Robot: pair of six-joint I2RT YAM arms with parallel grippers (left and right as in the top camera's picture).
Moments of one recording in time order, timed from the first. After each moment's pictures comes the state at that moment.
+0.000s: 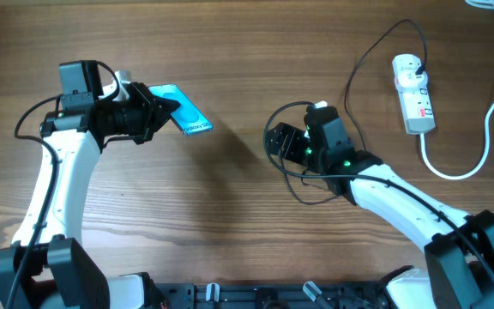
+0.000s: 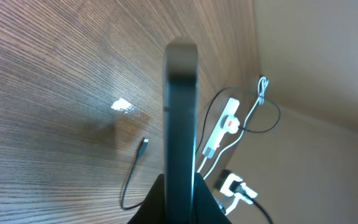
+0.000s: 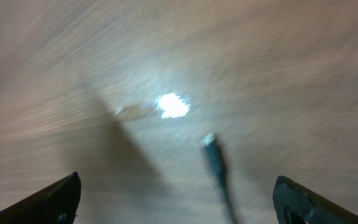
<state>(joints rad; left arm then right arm) 0.13 1.52 1.12 -0.63 0.78 -0.85 0.48 1.54 0.75 -0.07 -0.10 0.74</state>
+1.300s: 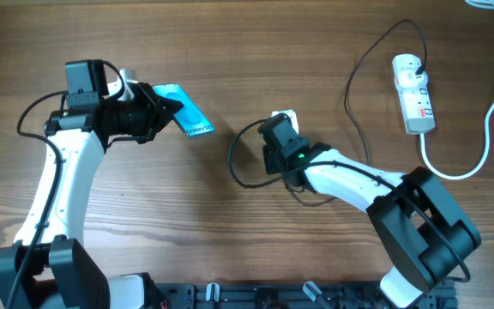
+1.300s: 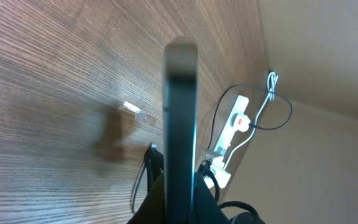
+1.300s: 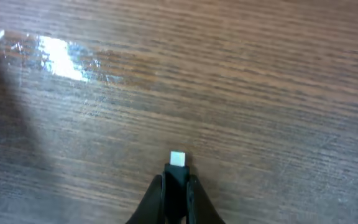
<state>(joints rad) 0.10 1.52 1.12 -0.62 0.75 -0.81 0.65 1.82 0.92 -0.24 0.19 0.42</state>
